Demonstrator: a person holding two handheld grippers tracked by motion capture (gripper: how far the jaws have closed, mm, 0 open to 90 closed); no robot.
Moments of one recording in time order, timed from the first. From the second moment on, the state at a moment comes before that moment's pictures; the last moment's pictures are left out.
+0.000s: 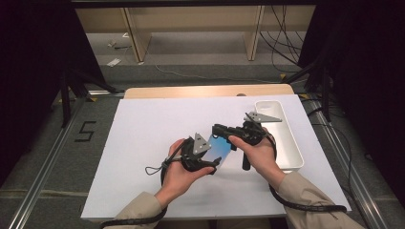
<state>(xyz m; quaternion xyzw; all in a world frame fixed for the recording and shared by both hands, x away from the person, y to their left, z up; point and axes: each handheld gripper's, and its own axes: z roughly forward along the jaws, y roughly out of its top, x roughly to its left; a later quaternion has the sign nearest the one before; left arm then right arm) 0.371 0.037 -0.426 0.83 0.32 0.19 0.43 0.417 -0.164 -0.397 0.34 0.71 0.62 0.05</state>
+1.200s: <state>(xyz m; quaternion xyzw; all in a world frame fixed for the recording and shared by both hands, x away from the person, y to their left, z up) 0.378 0.051 -0.435 0.83 0.30 0.16 0.45 0.425 -0.176 -0.386 0.18 0.81 0.56 0.06</state>
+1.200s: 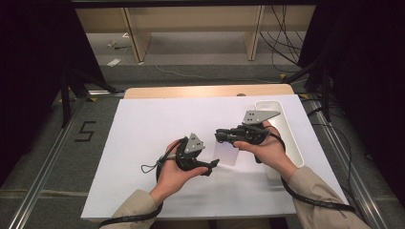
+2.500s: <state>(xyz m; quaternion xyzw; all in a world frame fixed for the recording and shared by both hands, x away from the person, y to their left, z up) 0.384 0.041 -0.452 0.85 0.23 0.09 0.46 0.421 -0.169 -0.386 0.16 0.81 0.56 0.02</state>
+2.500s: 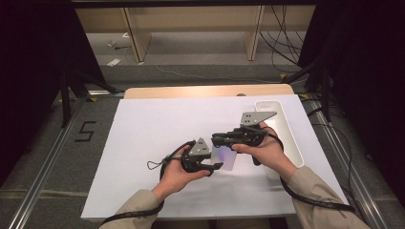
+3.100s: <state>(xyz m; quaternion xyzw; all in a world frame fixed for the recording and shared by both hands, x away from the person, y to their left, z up) 0.386 0.045 -0.449 0.86 0.22 0.09 0.45 0.420 -0.168 -0.386 0.15 0.81 0.57 0.01</state>
